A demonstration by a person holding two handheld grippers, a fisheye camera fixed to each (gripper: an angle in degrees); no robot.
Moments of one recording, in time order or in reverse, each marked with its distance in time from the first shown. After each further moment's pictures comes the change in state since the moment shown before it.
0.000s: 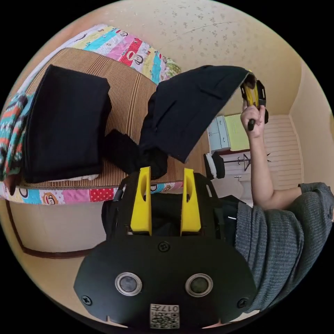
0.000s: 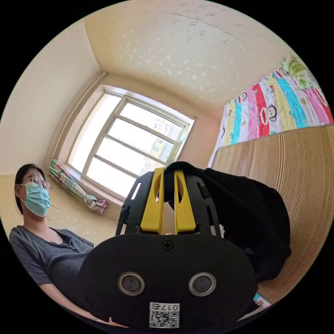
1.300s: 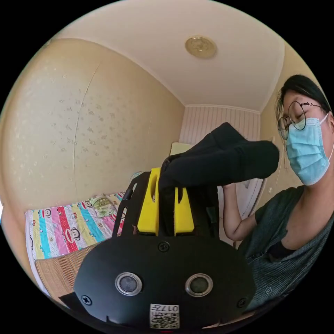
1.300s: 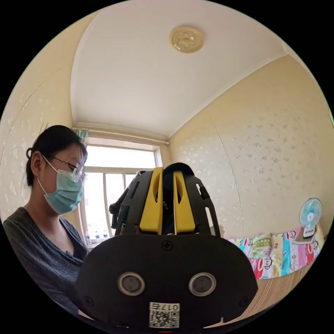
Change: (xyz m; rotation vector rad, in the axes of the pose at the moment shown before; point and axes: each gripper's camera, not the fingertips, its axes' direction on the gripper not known) left arm 0.398 -0.067 -0.036 0.581 0.108 0.851; right arm -0.596 -0.144 -0.161 0.603 0.306 -0.727
